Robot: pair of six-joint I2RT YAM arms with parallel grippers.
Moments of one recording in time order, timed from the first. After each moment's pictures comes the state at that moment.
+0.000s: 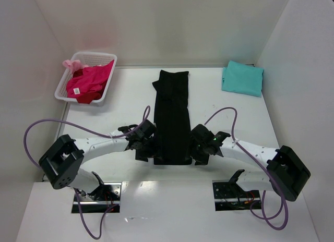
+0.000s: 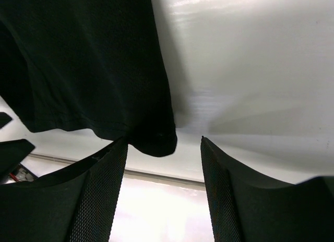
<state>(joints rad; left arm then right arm) -0.80 1.45 0.78 -0.50 0.17 -0.85 0.77 1.23 0.59 -0.56 -0.07 1.09</state>
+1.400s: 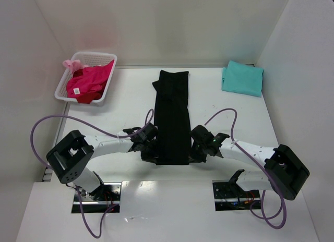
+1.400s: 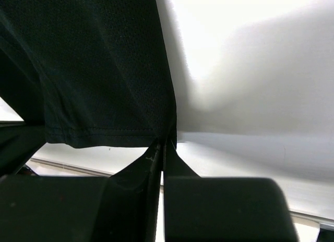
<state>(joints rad) -0.82 1.53 0.75 -0.39 0.19 -0.90 0.77 1.25 0.55 -0.47 -0.06 1.12</state>
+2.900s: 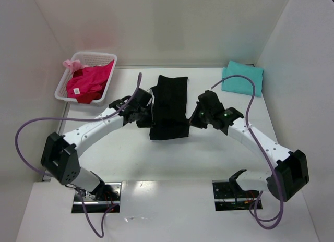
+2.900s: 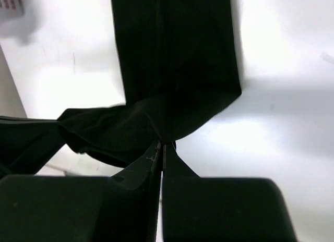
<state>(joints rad) -0.63 1.47 1.18 -0.69 0.04 -0.69 0.58 1.23 0.99 -0.58 0.00 0.91</state>
